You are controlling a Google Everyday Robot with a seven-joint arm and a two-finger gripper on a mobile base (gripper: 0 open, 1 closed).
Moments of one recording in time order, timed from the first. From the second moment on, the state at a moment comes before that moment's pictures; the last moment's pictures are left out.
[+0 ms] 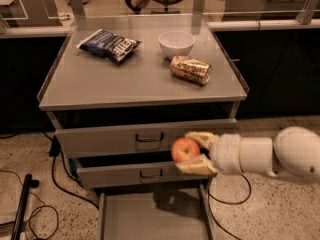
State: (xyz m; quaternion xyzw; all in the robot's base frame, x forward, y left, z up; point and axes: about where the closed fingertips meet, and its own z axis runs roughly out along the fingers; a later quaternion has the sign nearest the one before) arm 0.475 -0.086 0.726 -0.53 0.68 0.21 0.46
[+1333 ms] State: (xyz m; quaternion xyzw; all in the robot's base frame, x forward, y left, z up) arm 0.492 -0.038 0.810 -0.58 0.62 0.22 0.49
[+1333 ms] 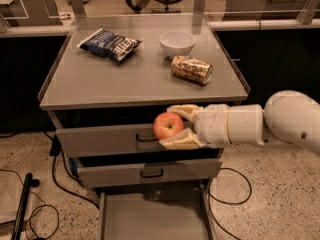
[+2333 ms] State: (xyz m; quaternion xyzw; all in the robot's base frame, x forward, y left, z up) arm 0.530 0.030 0.891 -0.63 0.54 0.22 0.51
